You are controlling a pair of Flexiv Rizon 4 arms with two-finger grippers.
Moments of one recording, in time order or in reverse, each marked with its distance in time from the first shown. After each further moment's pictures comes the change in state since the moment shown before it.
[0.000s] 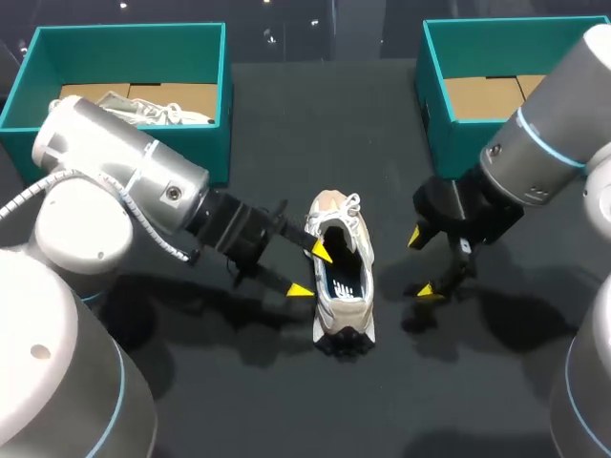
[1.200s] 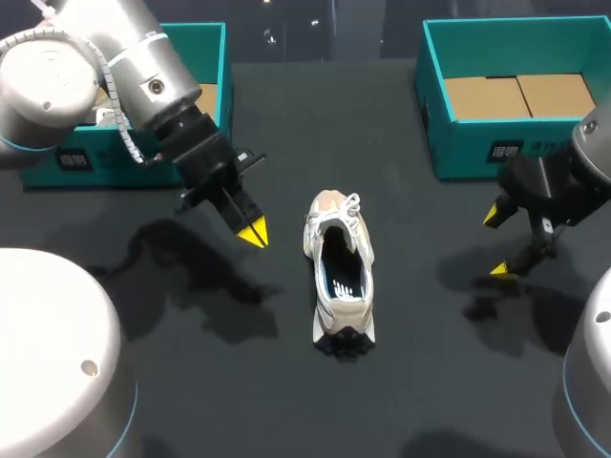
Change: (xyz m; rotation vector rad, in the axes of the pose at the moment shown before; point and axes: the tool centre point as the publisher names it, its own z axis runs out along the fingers) left arm -0.003 -0.017 -0.091 0.005 0.438 0.072; right arm -0.011 -0.080 -0.069 0.031 -0.090 0.094
